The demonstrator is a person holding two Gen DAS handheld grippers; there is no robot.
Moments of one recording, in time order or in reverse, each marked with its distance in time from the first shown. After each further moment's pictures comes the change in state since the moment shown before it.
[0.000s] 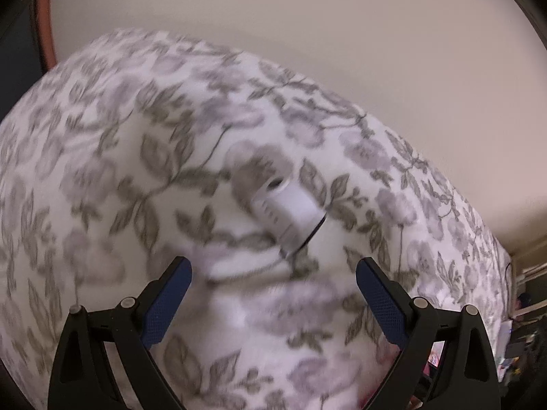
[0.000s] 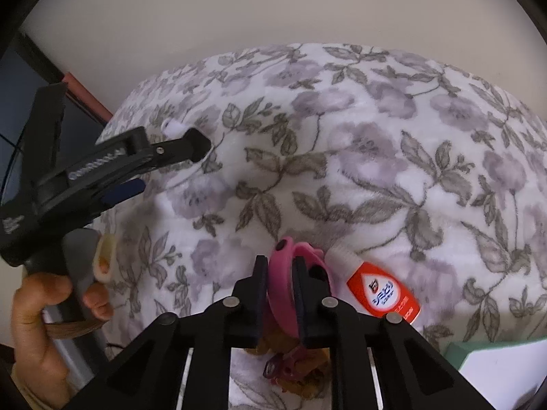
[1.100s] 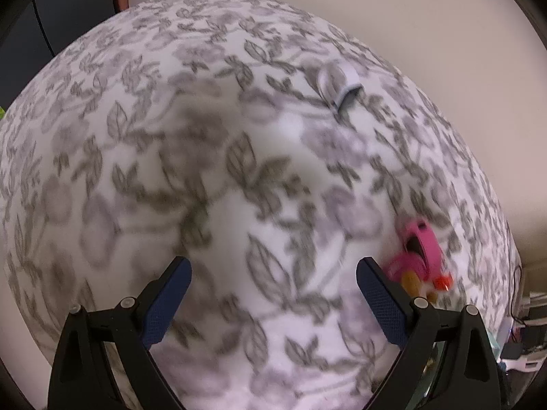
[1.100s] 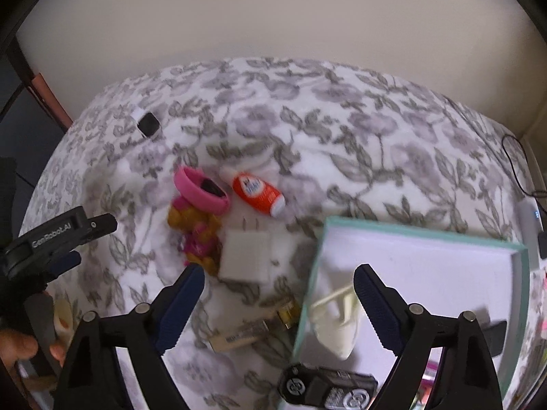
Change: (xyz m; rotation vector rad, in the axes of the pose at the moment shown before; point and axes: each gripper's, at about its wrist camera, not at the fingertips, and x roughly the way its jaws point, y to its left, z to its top) left arm -0.078 0.009 -0.118 -0.240 0.088 0.163; right arm -0.085 -0.032 -0.083 0.018 -0.084 -0.242
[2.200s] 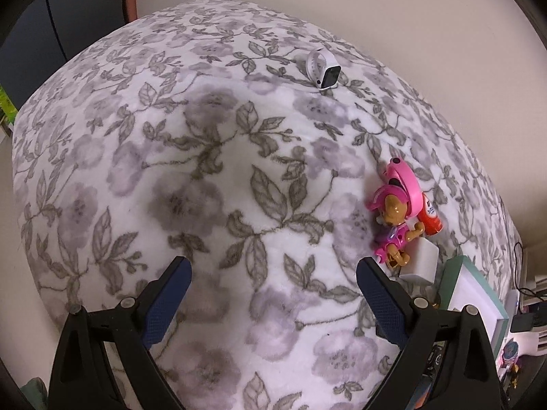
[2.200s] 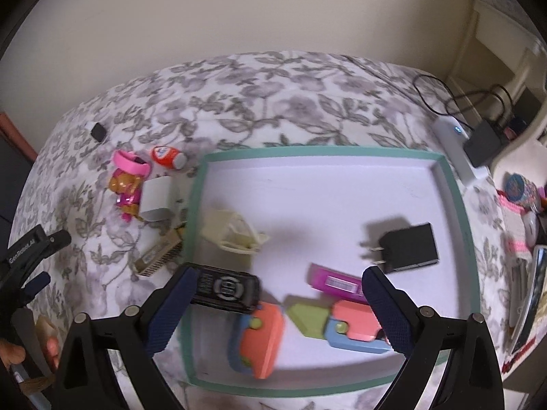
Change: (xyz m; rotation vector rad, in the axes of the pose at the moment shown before) left arm -0.038 -0.009 -0.083 0.021 -0.061 0.014; right arm -0.058 -0.073 -0.080 0.159 0.014 -0.140
